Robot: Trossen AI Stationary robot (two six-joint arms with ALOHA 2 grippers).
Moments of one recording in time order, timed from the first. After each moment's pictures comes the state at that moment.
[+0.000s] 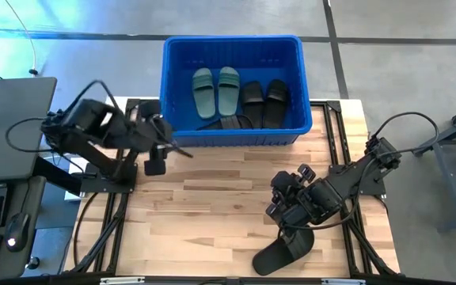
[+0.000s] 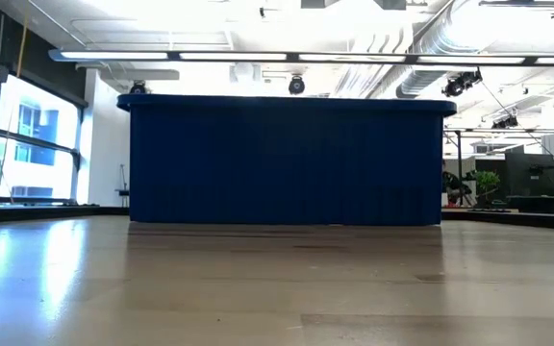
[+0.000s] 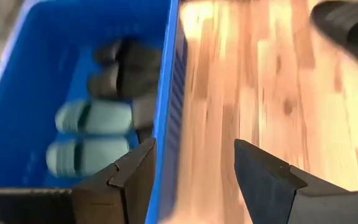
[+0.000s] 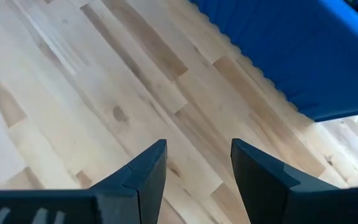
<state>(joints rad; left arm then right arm) -0.16 1.46 2.09 -1.57 -0.51 -0.11 0.60 1.71 1.78 -1.53 0.59 1.22</state>
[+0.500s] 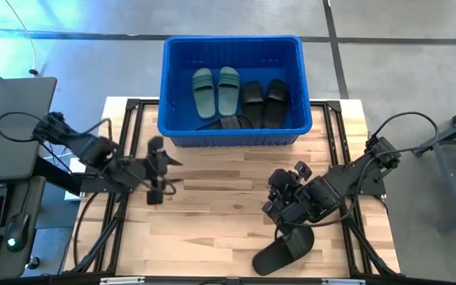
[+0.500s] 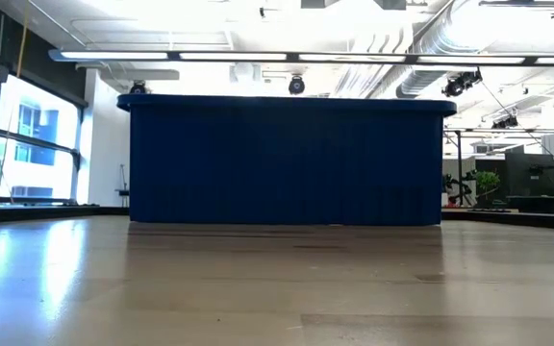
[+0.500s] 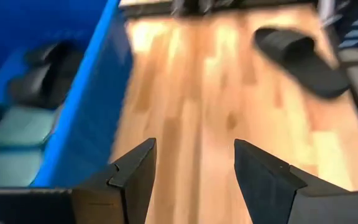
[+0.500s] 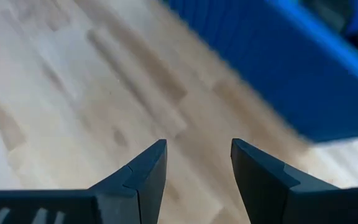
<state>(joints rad) -0.38 1.09 1.25 -0.93 -0.55 -0.28 0.58 1.71 1.78 -1.48 0.67 1.18</state>
